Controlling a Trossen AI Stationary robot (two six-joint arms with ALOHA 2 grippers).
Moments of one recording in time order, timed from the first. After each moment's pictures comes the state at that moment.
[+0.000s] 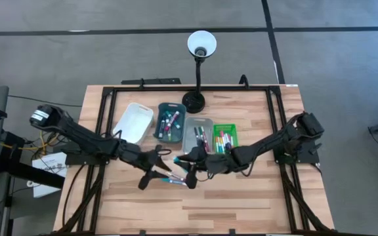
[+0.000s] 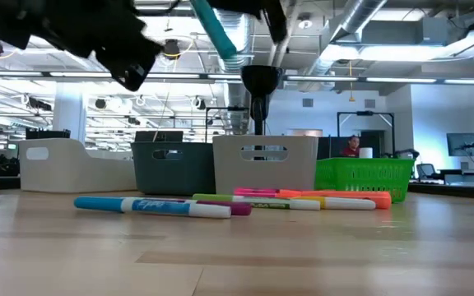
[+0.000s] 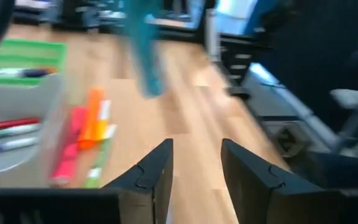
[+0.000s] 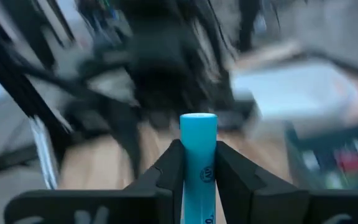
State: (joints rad) left arm -0.37 1.27 0.46 0.50 0.00 -0.19; right arm 0.36 1.76 1.18 0.28 0.50 0.36
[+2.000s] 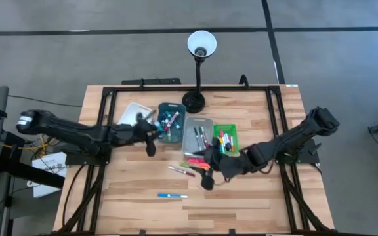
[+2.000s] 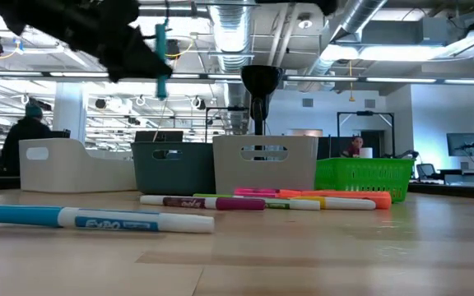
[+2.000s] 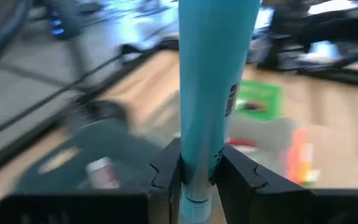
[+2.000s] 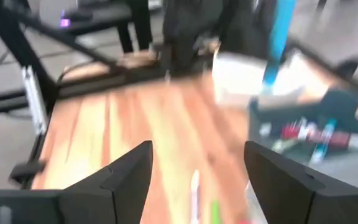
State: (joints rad) left arm -0.14 0.98 0.46 0.20 -0.48 -0.14; right arm 0.44 1.57 1.18 -0.10 0.58 0.34
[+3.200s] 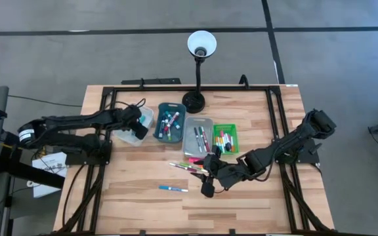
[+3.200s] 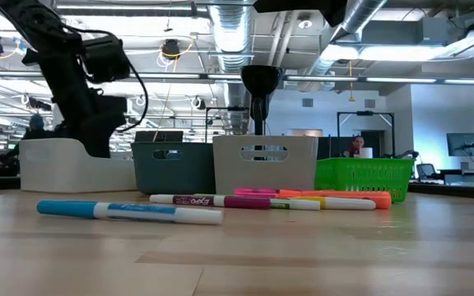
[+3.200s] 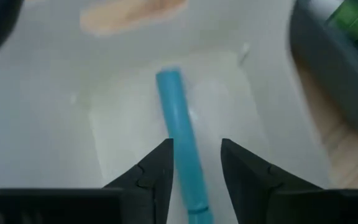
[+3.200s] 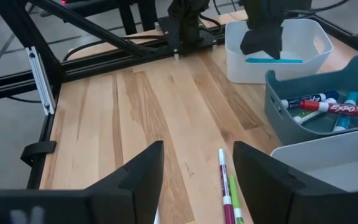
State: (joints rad) left arm 0.43 1.08 0.46 -0.48 -0.27 -0.30; right arm 0.50 1.62 1.18 -0.14 0.57 0.45
